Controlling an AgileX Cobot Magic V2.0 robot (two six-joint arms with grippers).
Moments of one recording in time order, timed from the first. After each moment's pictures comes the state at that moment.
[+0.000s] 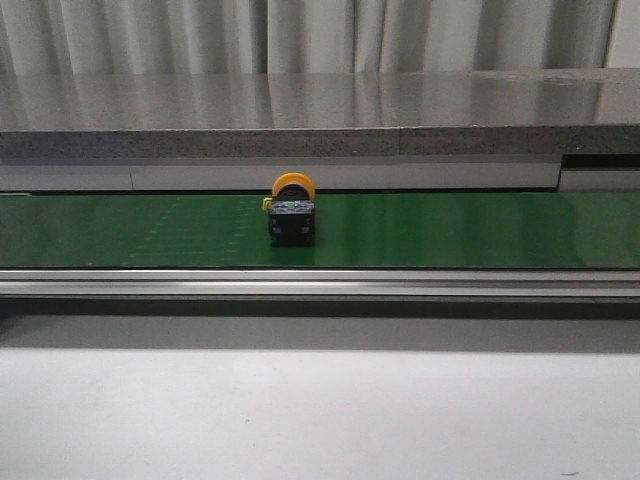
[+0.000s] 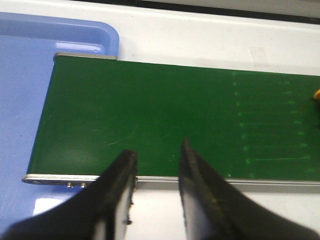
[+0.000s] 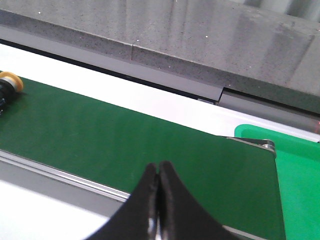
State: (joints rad) left arm -0.12 1.03 -0.79 -0.07 0.52 -0.01; right arm -0.02 0.44 -0.38 0.52 0.33 -0.64
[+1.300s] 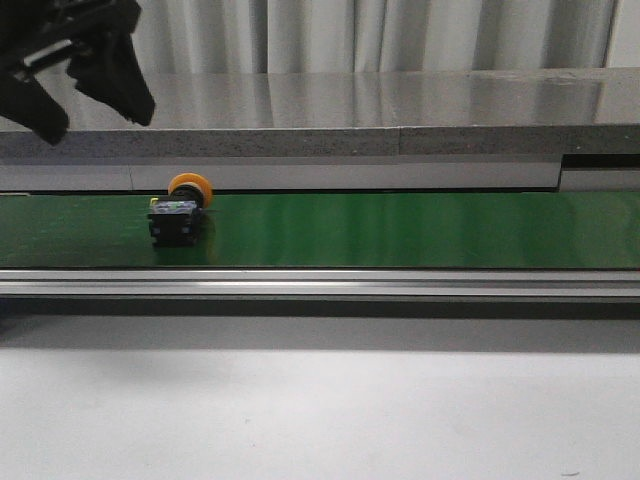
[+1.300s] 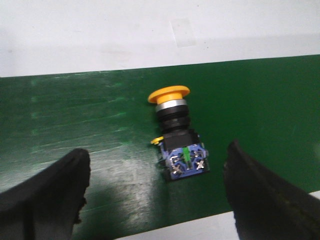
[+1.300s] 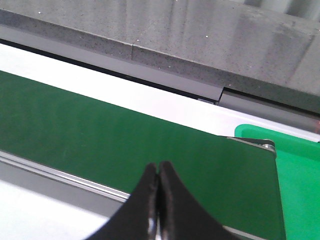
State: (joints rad) left arm -0.37 1.48 -1.08 -0.16 0.52 -0.01; right arm -0.02 0.44 -0.38 0.52 0.33 -0.64
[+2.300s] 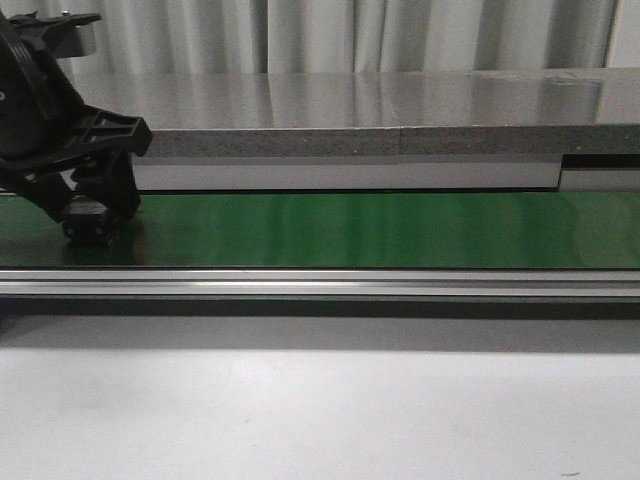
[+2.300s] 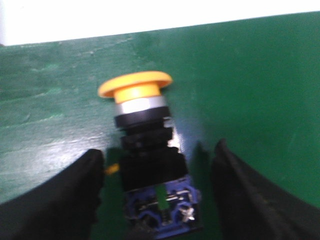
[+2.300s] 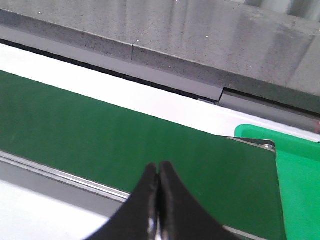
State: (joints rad) left arm -0.31 1.69 -1.11 -0.04 0.49 -0.01; right arm -0.02 0.44 -0.38 0.52 0.33 -0.64
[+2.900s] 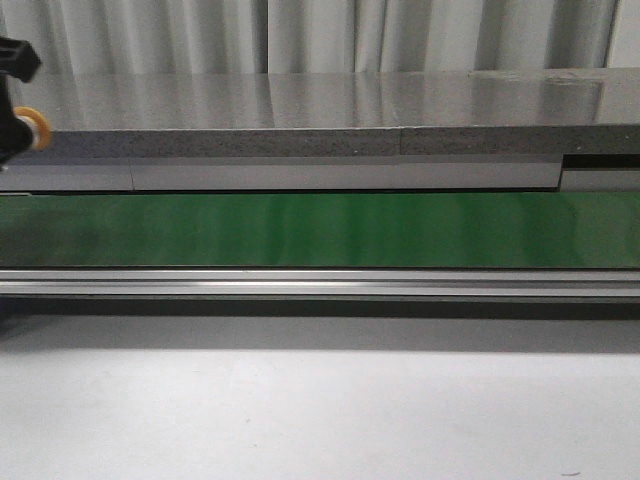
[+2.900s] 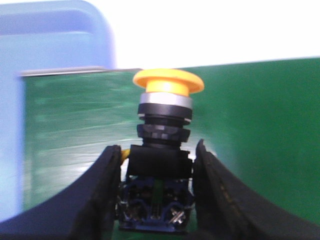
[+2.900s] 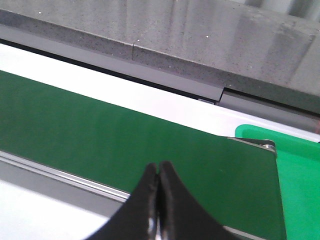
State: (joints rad) left arm -0.13 1.51 -1.11 0.07 0.59 -0.01; right arm -0.02 0.44 -0.38 0.52 0.33 -0.64
